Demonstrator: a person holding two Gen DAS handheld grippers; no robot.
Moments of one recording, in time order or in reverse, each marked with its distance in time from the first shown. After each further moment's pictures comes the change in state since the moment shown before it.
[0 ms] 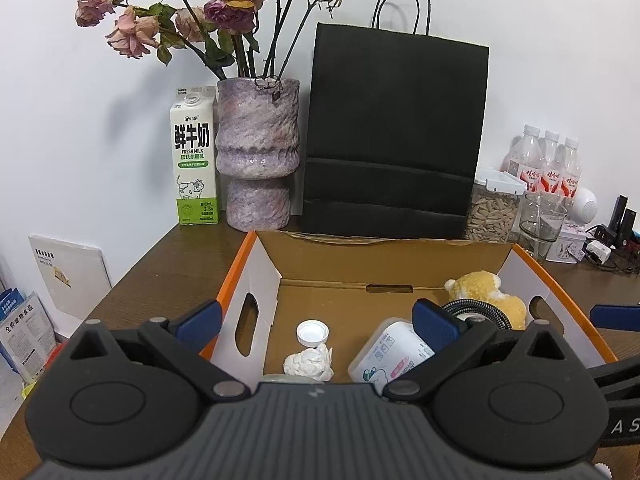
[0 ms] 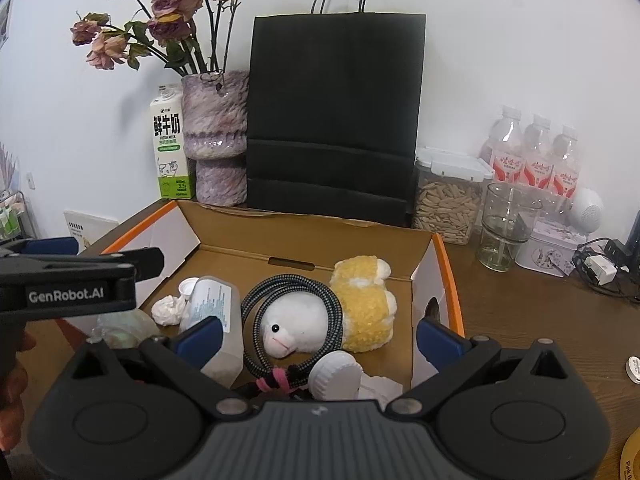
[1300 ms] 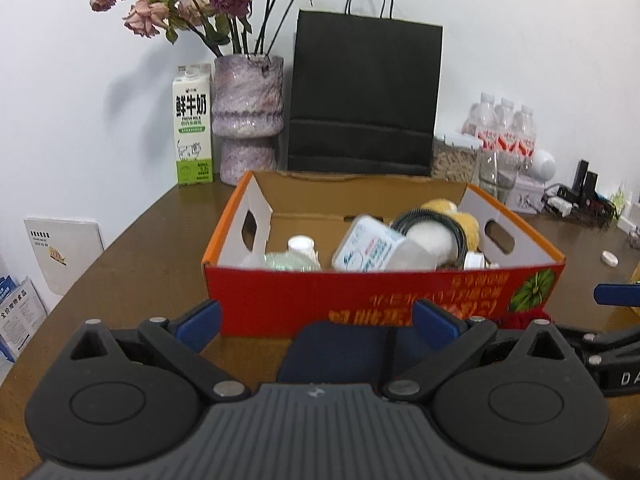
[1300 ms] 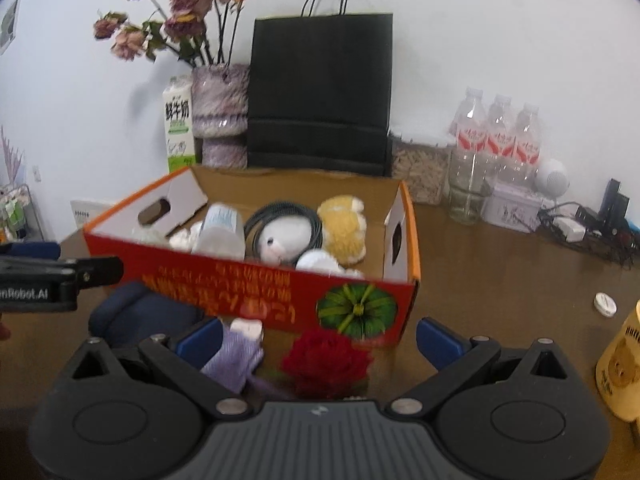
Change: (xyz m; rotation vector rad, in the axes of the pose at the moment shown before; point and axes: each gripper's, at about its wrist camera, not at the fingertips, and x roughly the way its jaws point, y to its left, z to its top) left arm -0.069 0.010 -0.073 0.036 0.043 -0.069; right arm -0.069 -0.011 -0.085 -0.001 0.010 -0.006
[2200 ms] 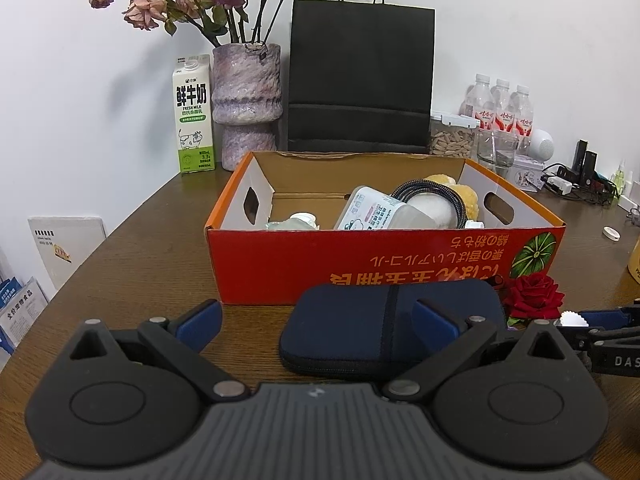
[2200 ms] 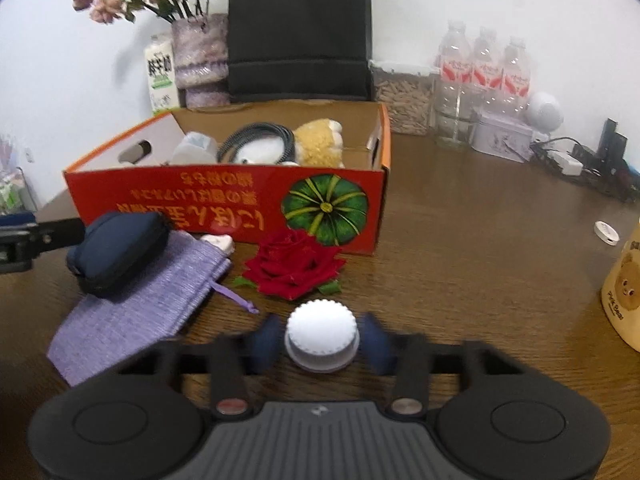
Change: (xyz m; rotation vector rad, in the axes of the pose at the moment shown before) left arm -0.006 -0.003 -0.019 0.031 0.011 0.016; right arm 0.006 -0.026 -0.037 0.068 0.095 0.030
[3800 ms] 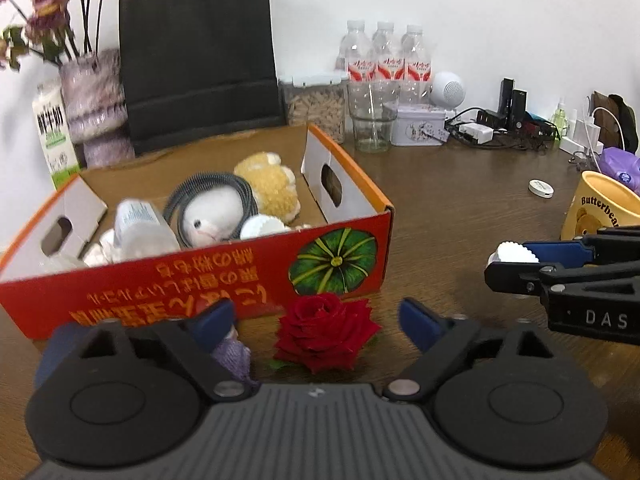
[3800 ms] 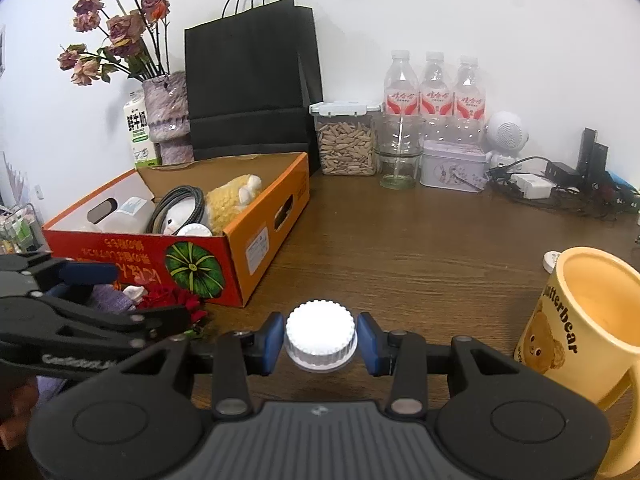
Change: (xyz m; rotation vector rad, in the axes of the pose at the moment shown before) left arm 0.051 -0.177 0.016 0.140 0.110 -0.126; right arm -0.015 -0.117 0.017 0.017 -0.093 0.046
